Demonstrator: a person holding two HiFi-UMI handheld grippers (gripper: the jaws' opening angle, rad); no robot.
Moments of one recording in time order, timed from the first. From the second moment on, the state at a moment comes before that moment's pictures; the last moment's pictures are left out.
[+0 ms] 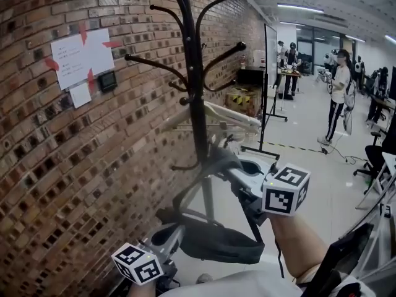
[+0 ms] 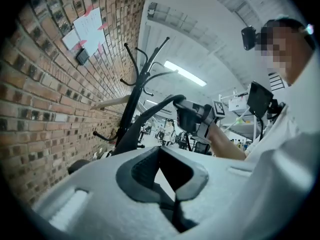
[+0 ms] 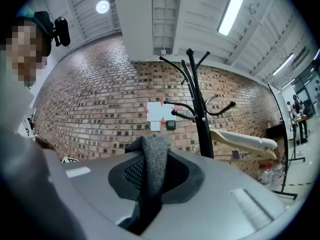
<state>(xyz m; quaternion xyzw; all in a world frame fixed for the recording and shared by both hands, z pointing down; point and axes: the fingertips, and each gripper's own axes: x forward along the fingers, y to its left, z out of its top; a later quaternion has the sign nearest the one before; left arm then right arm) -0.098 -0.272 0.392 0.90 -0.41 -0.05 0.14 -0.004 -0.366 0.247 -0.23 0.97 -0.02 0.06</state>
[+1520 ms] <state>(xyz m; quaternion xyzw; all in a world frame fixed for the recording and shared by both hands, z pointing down) -0.082 0.093 0.450 0.91 -0.36 -0.01 0.21 0.053 0.035 0.445 -0.35 0.91 -0.19 -0.04</state>
